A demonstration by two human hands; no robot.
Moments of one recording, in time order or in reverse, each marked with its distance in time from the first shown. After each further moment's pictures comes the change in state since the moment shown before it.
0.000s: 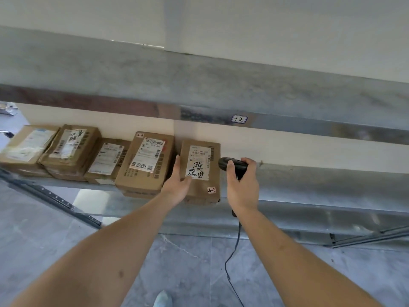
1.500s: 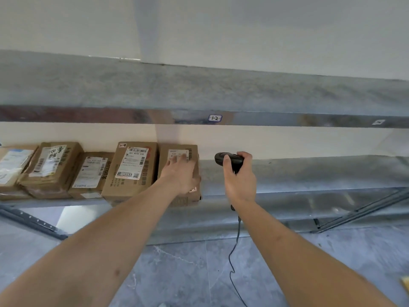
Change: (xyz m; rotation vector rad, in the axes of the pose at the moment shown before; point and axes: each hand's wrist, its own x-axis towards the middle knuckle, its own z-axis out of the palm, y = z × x) left_hand -0.001 0.067 0.002 0.927 -0.018 0.435; right_hand -0.010 -0.011 -0.034 0.032 0.088 -0.027
